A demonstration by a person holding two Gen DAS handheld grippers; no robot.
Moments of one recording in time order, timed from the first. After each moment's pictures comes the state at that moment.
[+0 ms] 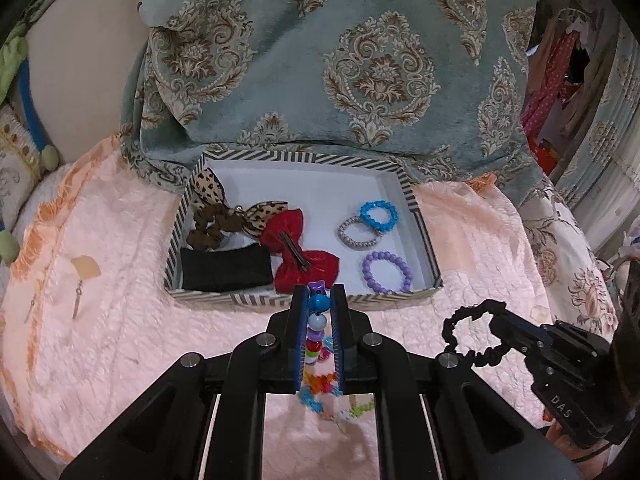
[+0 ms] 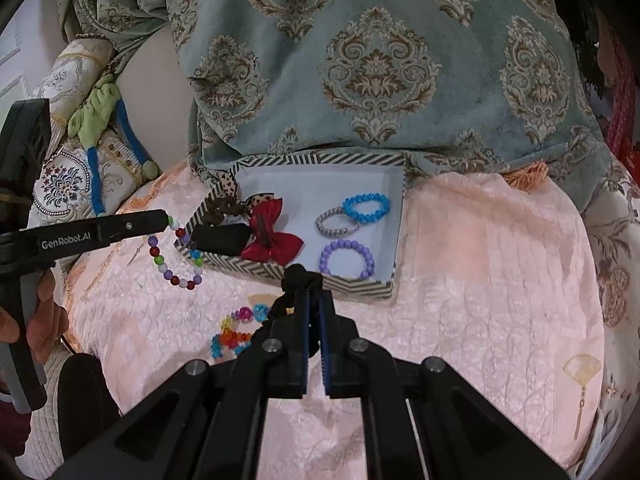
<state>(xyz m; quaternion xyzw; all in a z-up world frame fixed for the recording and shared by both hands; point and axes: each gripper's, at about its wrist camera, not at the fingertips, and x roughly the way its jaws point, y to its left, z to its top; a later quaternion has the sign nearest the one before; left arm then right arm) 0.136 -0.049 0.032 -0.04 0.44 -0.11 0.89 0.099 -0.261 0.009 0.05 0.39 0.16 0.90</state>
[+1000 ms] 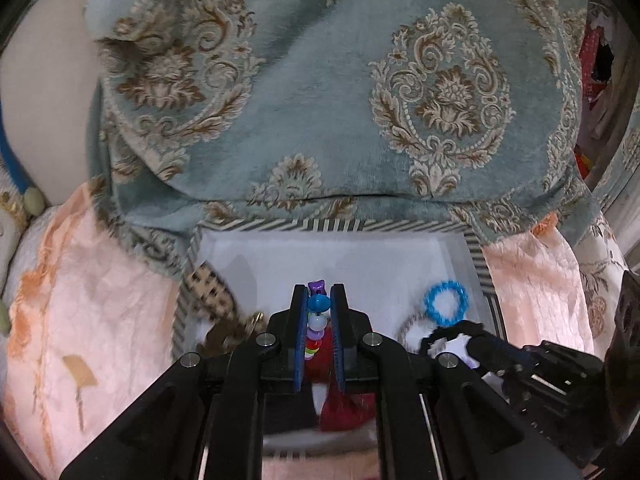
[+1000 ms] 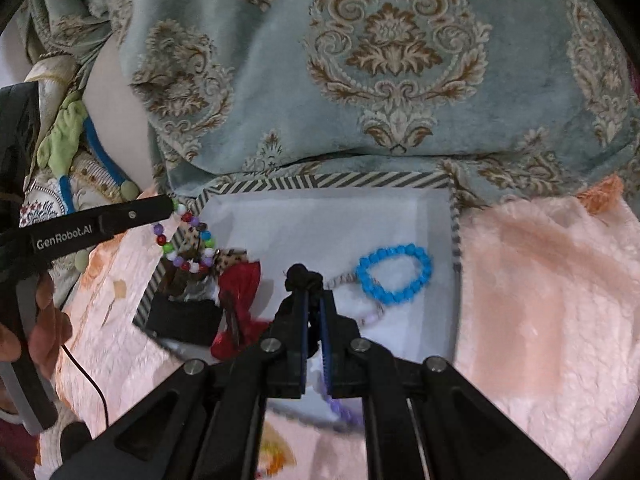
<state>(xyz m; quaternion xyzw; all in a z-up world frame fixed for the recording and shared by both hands) 0.297 -0.042 0.006 -0.02 0.44 -0.09 0.89 0.265 -0.226 -0.039 0.09 0.42 0.16 0.89</state>
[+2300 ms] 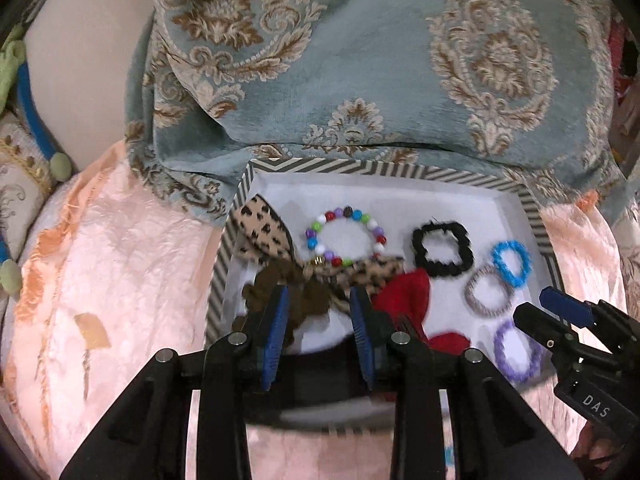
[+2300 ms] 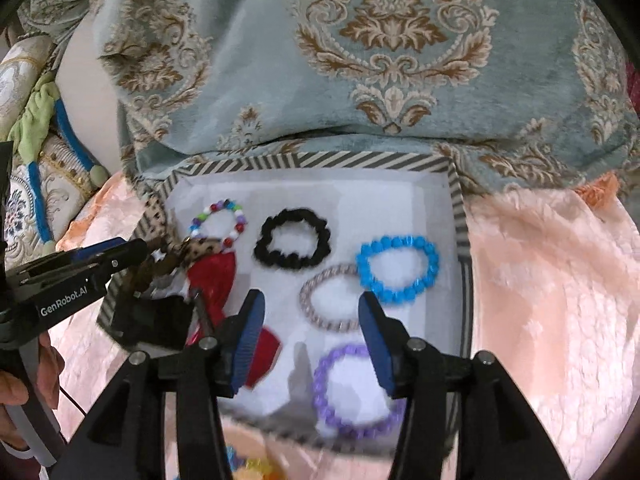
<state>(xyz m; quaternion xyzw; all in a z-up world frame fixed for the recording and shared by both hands) 0.257 -0.014 -0.032 0.00 0.46 -0.02 0.89 0.257 -0.210 -0.055 0.05 0.45 0.12 0.88</state>
